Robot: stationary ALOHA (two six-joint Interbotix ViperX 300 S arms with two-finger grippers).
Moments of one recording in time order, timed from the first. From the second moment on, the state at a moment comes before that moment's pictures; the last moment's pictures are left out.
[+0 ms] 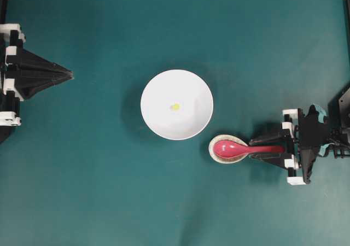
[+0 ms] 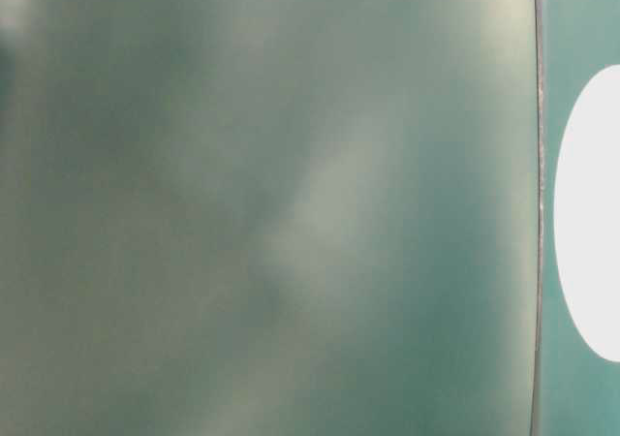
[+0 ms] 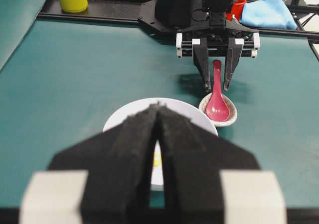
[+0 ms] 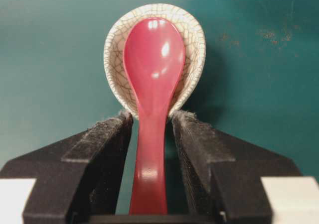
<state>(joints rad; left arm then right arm) 0.06 -0.95 1.16 0.02 -0.17 -0.04 0.55 0.17 1.32 0.56 -1.15 0.12</state>
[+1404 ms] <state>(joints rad) 0.06 -0.95 1.16 0.02 -0.17 -0.04 0.50 -0.14 1.35 0.56 -1.06 0.07</state>
